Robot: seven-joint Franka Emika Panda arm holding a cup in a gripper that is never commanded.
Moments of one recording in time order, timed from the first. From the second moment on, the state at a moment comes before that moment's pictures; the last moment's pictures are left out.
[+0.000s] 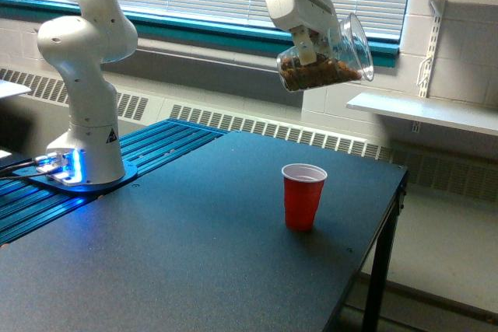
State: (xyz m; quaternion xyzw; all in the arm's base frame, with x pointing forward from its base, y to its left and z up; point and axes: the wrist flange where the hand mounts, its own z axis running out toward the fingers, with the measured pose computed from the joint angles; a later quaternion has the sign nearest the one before) arm 0.561 -0.147 0.487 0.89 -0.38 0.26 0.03
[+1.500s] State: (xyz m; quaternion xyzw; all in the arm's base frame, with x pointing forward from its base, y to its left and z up) arm 0.469 -0.092 0.467 0.91 -0.29 0.28 0.04
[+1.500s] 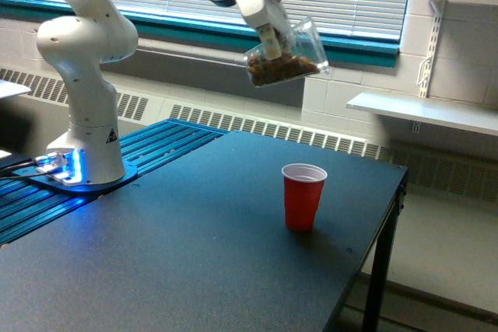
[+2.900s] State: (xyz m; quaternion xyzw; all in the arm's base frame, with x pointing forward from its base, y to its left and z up) arm 0.401 0.019 0.371 0.96 -0.18 0.22 0.07
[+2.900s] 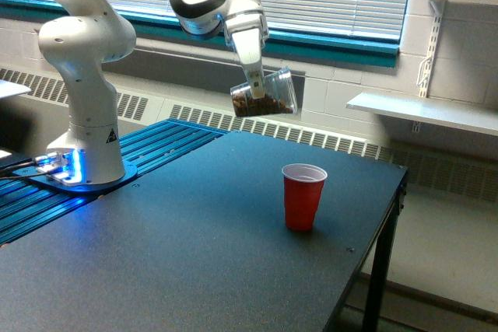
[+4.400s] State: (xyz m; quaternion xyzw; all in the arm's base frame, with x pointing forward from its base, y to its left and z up) arm 0.431 0.052 0.327 0.96 -0.18 0.15 0.15
